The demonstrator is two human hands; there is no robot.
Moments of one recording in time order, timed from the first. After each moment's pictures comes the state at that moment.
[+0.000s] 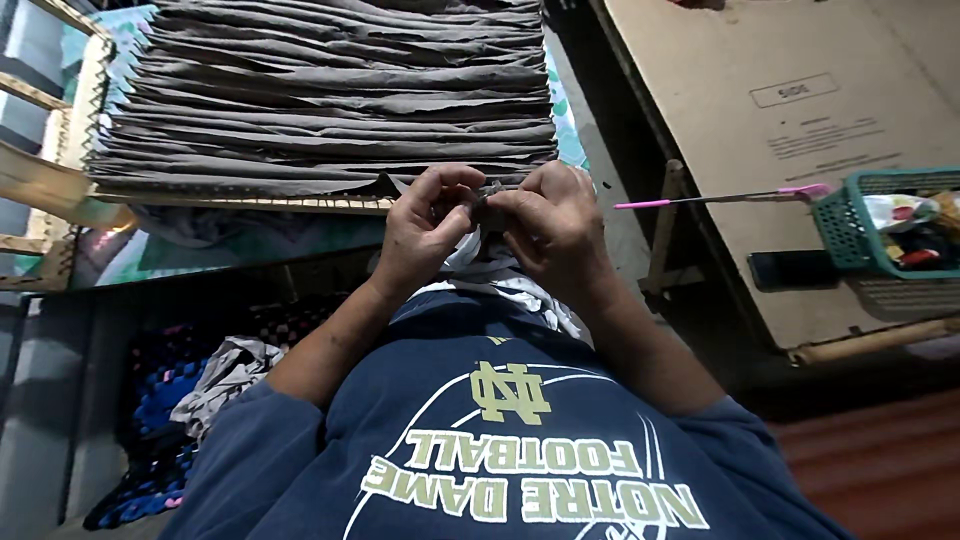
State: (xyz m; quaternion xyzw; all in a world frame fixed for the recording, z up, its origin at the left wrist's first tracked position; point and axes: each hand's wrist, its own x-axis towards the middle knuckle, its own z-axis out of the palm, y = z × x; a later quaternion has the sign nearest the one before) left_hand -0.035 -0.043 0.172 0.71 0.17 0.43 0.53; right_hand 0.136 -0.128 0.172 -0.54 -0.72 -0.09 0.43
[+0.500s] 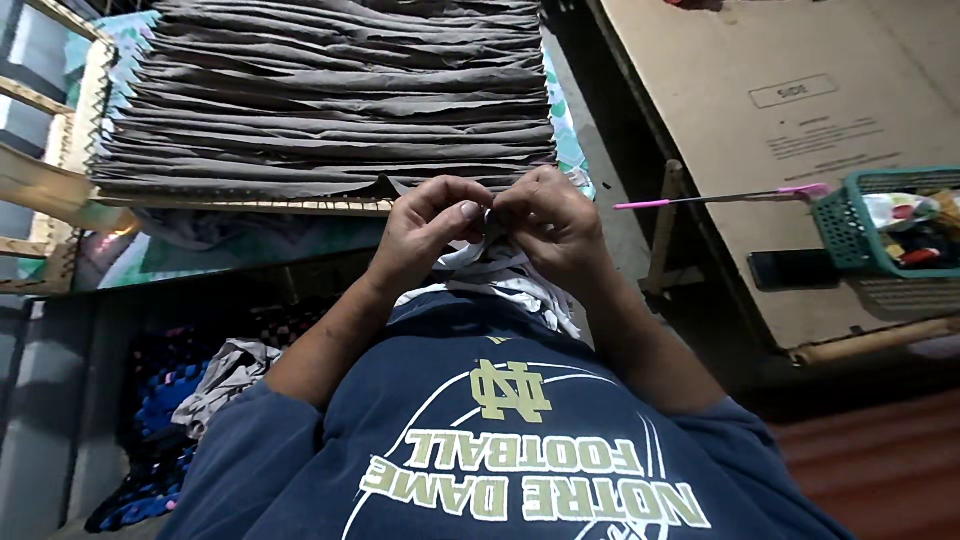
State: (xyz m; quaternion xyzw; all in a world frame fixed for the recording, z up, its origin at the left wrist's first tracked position) left_hand -0.039 -0.036 0.167 0.65 0.10 0.37 0.65; right_hand 0.148 -0.122 0.163 -0.47 -0.70 0.09 0.53
